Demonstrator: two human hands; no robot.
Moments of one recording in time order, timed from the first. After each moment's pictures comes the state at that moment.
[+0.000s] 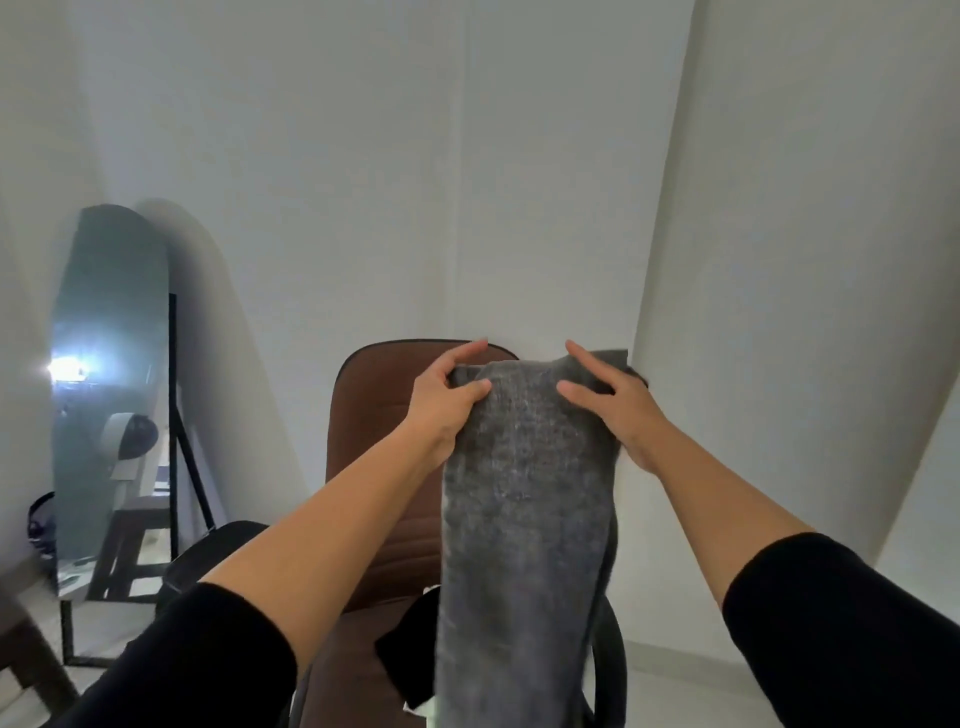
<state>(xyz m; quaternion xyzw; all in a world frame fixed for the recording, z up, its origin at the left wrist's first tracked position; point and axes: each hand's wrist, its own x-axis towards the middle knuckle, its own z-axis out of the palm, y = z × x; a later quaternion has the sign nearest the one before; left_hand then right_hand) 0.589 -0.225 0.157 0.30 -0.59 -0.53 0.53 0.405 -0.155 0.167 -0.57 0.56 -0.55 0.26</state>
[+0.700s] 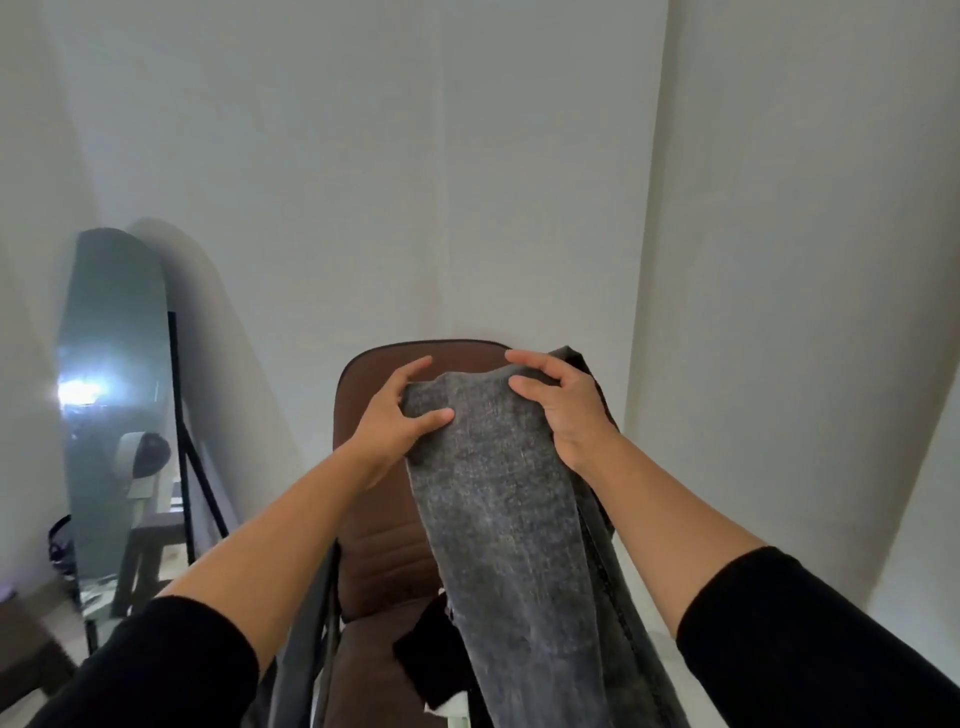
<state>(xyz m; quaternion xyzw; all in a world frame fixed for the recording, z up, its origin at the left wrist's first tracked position) 0.638 -0.255 0.135 0.33 -0.72 -0.41 0.45 0.457 -0.174 0.156 -0.47 0.44 -0.68 0.35</state>
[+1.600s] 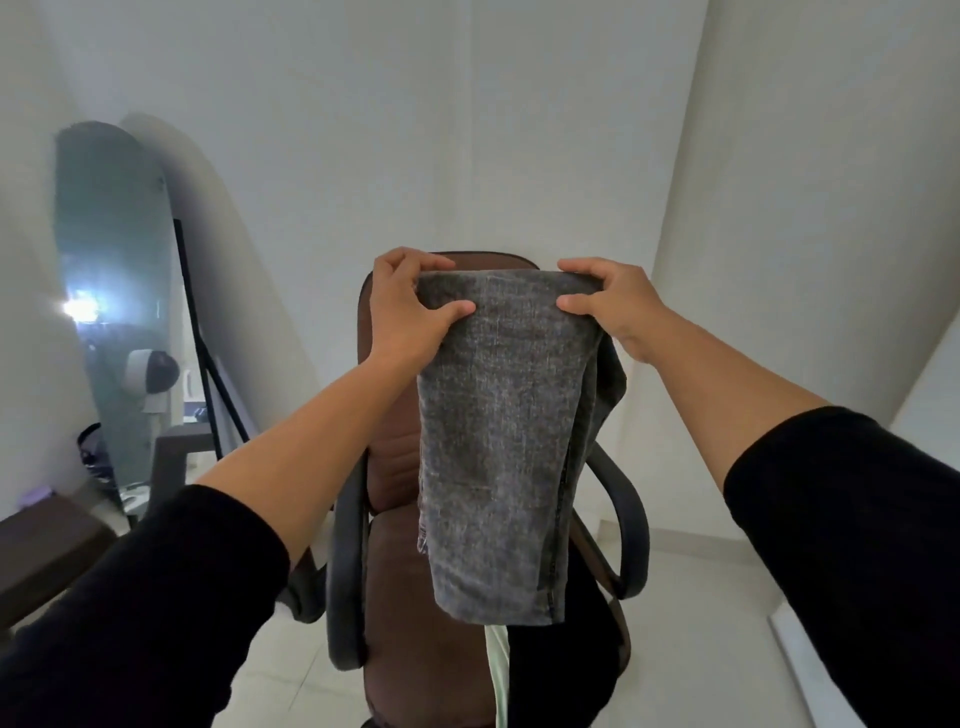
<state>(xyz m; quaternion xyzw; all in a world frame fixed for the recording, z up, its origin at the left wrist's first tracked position) 0.683 -0.230 0.132 0.37 -0.72 -0.19 0.56 0.471 -0.160 0.155 -0.53 0.61 -0.54 0.22</state>
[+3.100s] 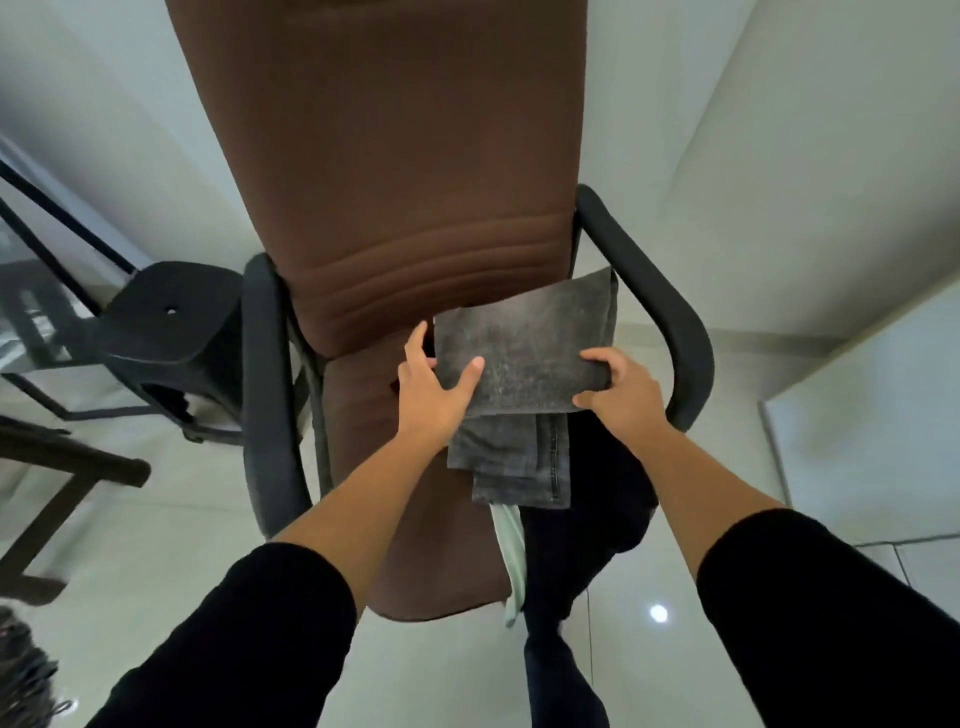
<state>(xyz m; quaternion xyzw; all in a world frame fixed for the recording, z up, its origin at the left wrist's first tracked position) 0.617 -0.364 -0.236 0.55 -0.65 -0.46 0.26 0.426 -0.266 -0.230 -0.35 0.83 -0.33 0.29</state>
